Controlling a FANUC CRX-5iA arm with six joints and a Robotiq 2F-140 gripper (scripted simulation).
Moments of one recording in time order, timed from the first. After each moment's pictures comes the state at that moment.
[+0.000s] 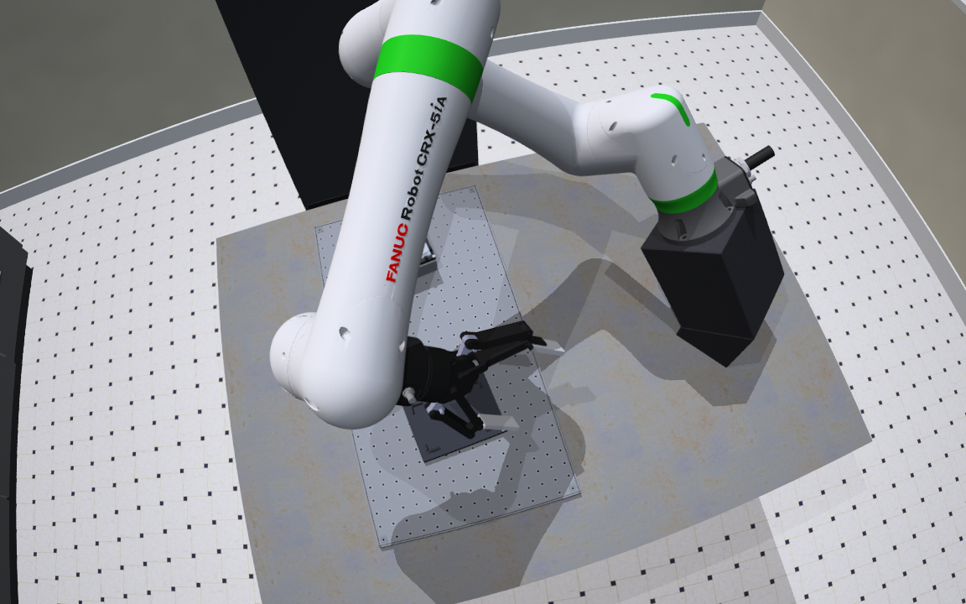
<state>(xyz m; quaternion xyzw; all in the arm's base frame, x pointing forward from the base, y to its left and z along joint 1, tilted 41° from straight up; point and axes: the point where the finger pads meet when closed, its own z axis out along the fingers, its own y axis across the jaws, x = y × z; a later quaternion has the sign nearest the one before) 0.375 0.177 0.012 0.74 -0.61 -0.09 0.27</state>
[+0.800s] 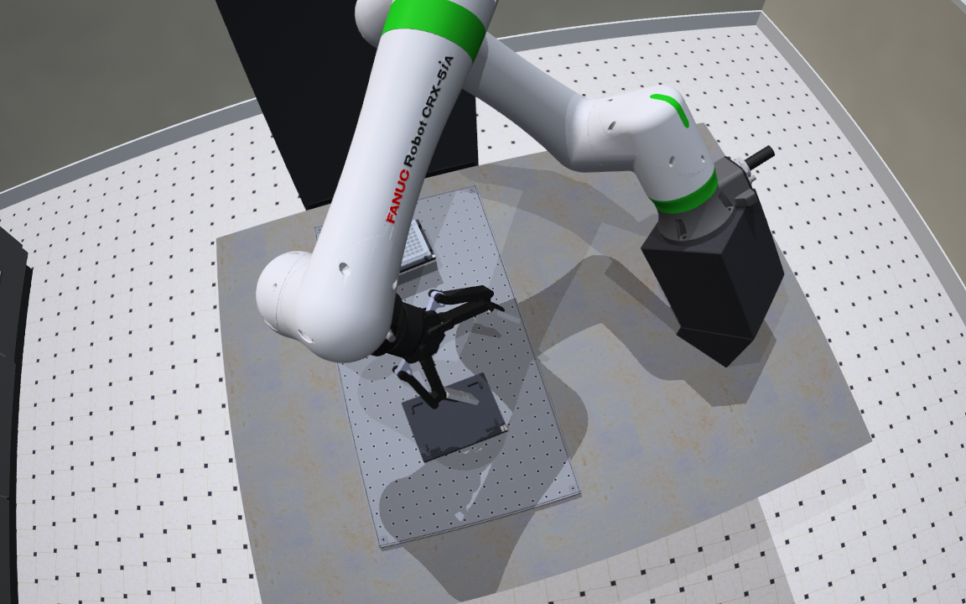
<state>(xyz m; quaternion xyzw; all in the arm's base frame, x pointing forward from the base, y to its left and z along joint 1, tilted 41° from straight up) 0.418 0.106 0.048 0.82 -0.52 -0.04 0.22</state>
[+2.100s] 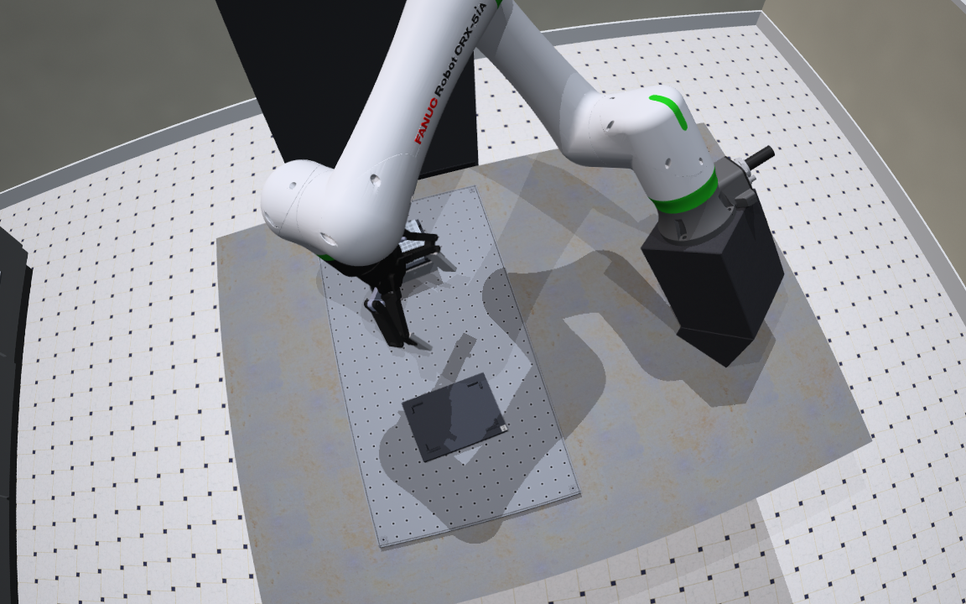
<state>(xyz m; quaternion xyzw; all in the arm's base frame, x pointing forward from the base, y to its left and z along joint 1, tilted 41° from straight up) 0.470 -0.009 0.118 0.93 -0.32 0.06 0.20</state>
